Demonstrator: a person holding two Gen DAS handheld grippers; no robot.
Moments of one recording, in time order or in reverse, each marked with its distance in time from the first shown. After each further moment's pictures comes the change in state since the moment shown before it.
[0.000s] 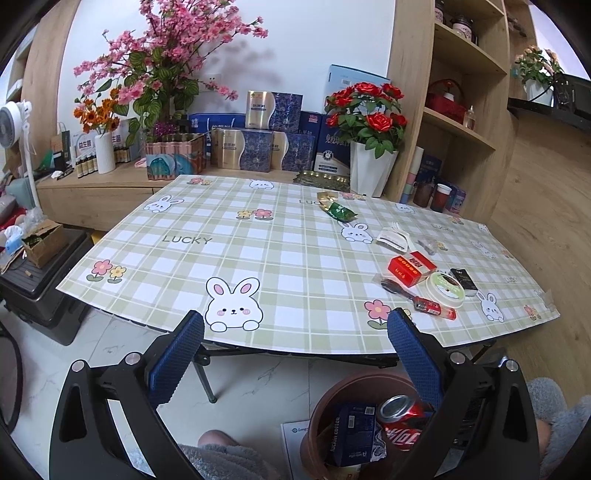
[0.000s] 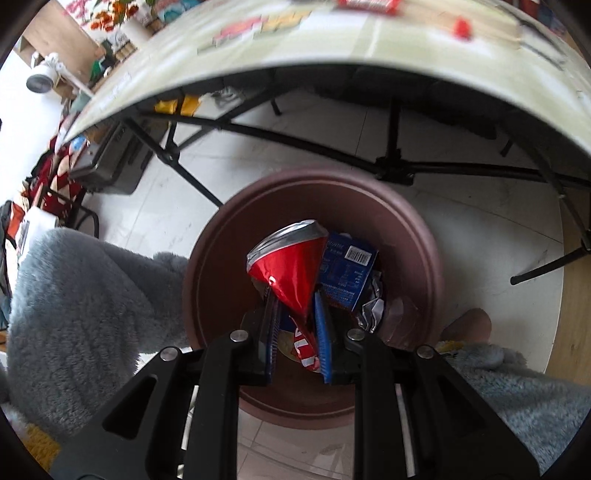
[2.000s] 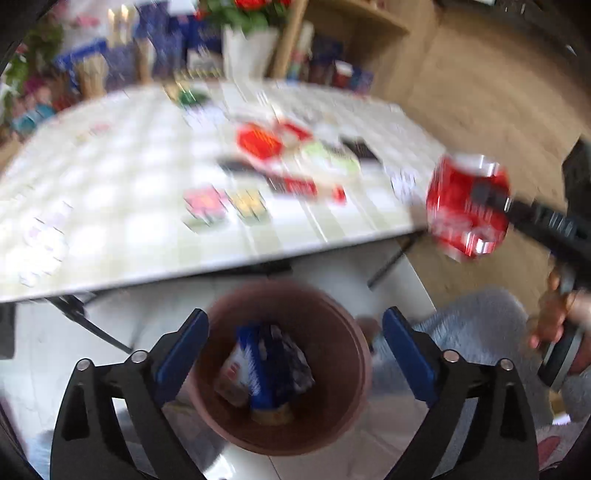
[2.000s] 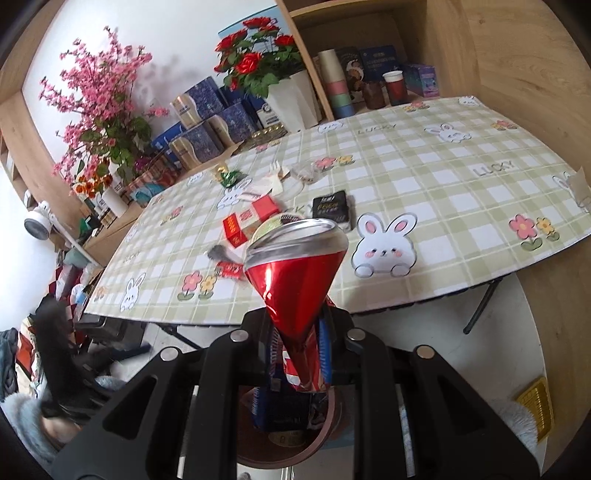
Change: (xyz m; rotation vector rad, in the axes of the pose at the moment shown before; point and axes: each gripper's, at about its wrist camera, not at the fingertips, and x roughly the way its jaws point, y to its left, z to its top) left arm 0.074 -0.129 -0.048 0.188 0.368 -0.313; right arm -0.202 -0.087 -0.017 0.270 -0.580 -0.044
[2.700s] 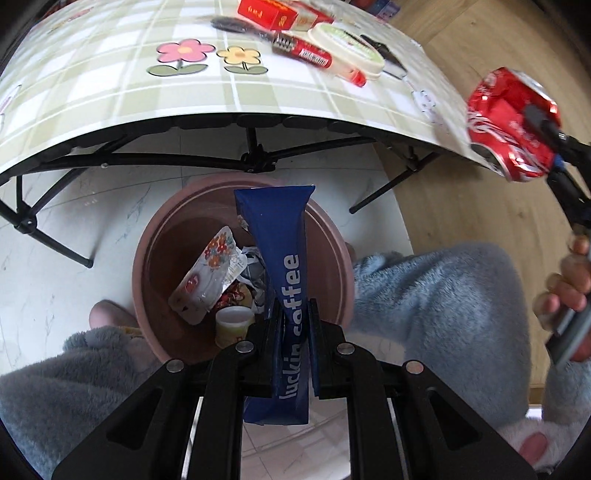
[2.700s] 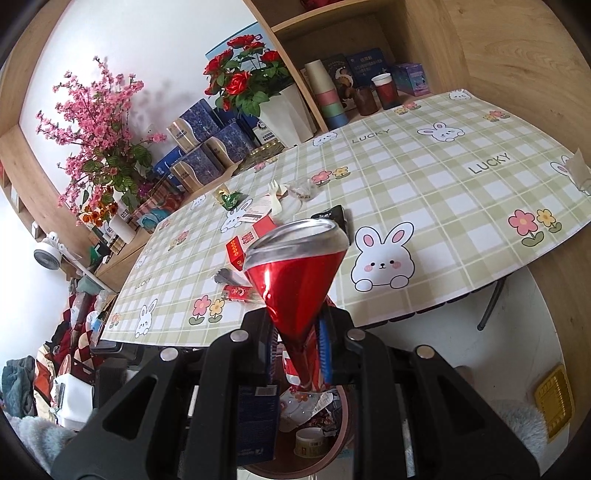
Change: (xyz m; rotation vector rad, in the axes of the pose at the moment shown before) left arm 0.078 0.009 -0.037 -0.140 0.393 -0.137; right arm -0.009 -0.022 0.015 0.106 -0.064 0.044
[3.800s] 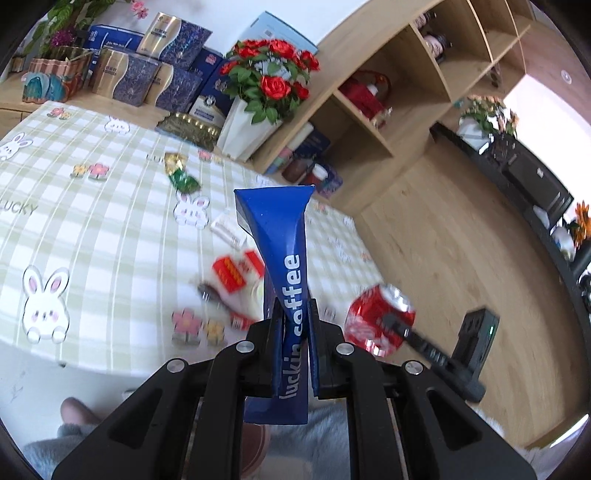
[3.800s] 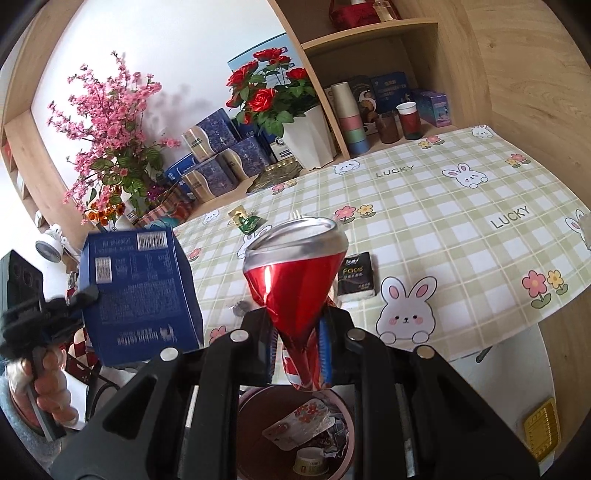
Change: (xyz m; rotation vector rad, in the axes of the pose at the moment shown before) left arm -0.214 0.016 0.061 -0.087 -0.547 -0.272; right arm 0.001 0.038 0.040 -0.082 -0.038 0.016
